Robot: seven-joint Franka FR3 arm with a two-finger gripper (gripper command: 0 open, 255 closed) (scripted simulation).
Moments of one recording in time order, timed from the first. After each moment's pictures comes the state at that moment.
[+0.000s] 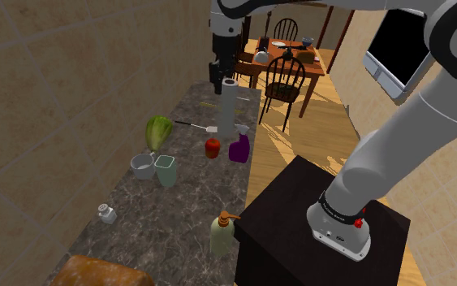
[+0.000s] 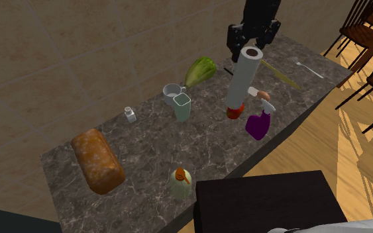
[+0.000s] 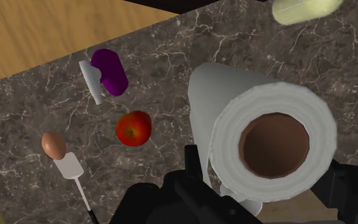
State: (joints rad) arm 0.00 -0.19 0.16 -1.97 0.08 1.74 -0.12
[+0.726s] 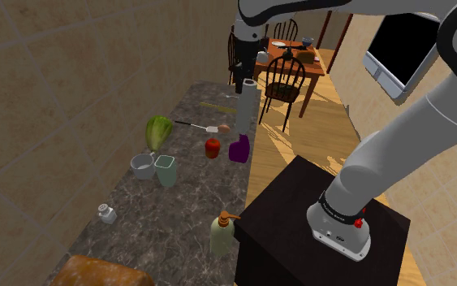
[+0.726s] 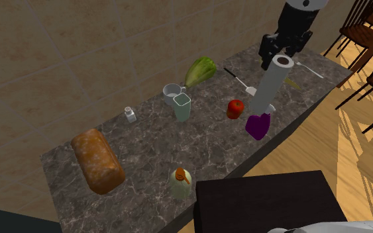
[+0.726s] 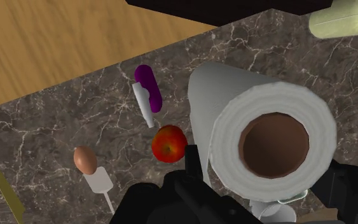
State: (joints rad) arm -0.06 -0.25 0.05 -2.09 0.05 1.79 -0.29
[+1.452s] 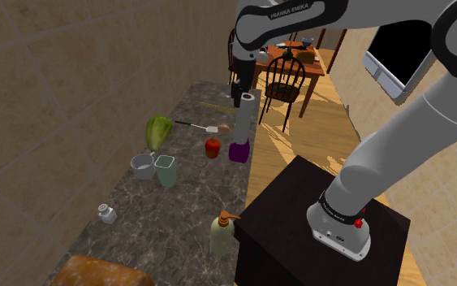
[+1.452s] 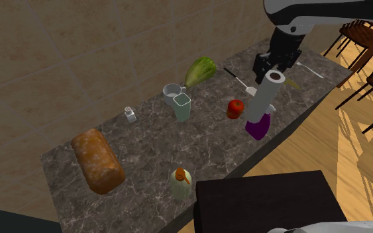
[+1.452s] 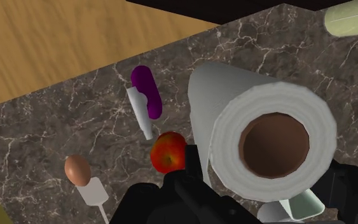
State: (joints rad) arm -0.06 -0.23 0.05 -2.21 0.06 1.93 -0.30
